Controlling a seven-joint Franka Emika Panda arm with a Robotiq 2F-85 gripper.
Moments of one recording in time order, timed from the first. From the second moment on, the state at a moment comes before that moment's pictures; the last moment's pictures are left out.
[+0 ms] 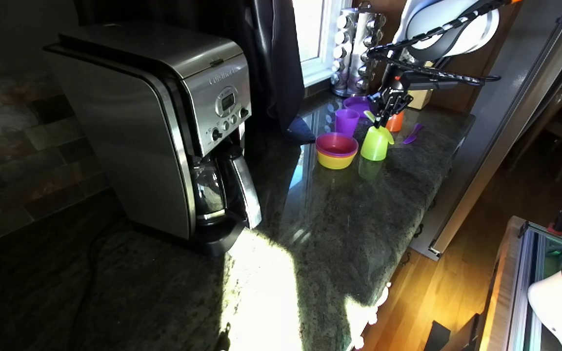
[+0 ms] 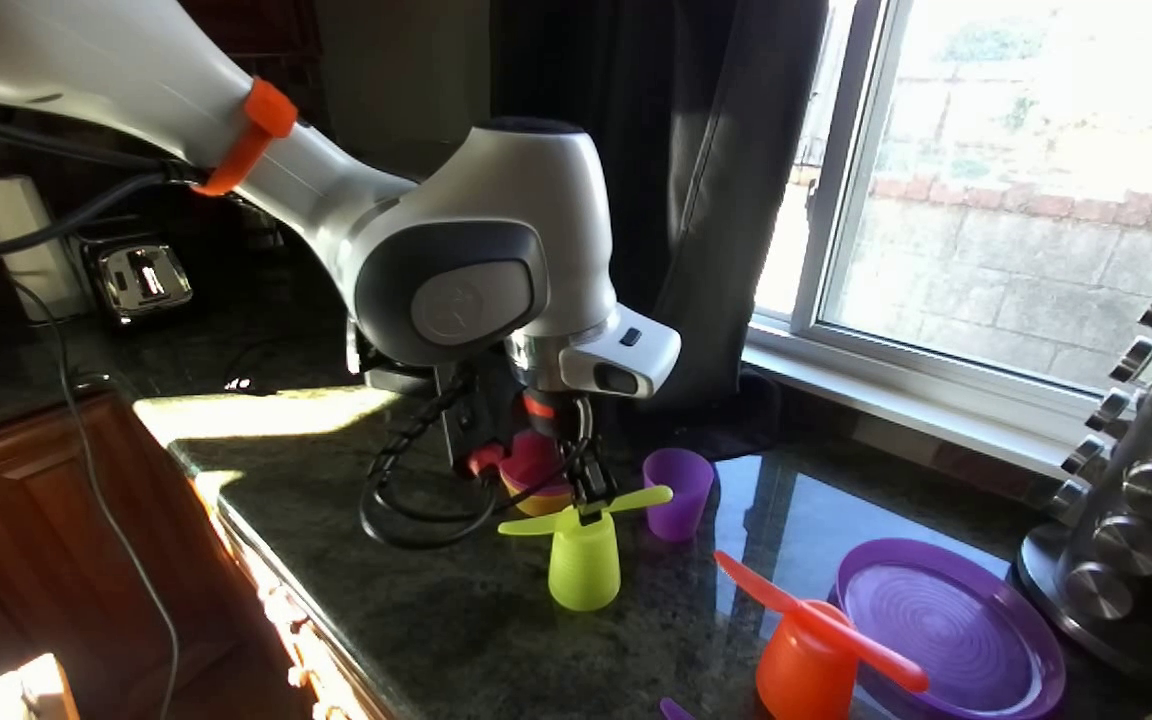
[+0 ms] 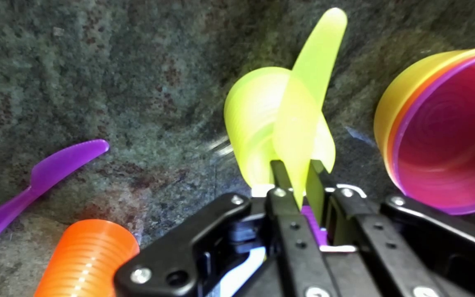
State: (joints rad) arm -0.16 -0.05 -0.14 -2.40 0.00 2.51 0.23
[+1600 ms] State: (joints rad) arm -0.16 -0.03 -0.14 -2.38 0.00 2.51 0.23
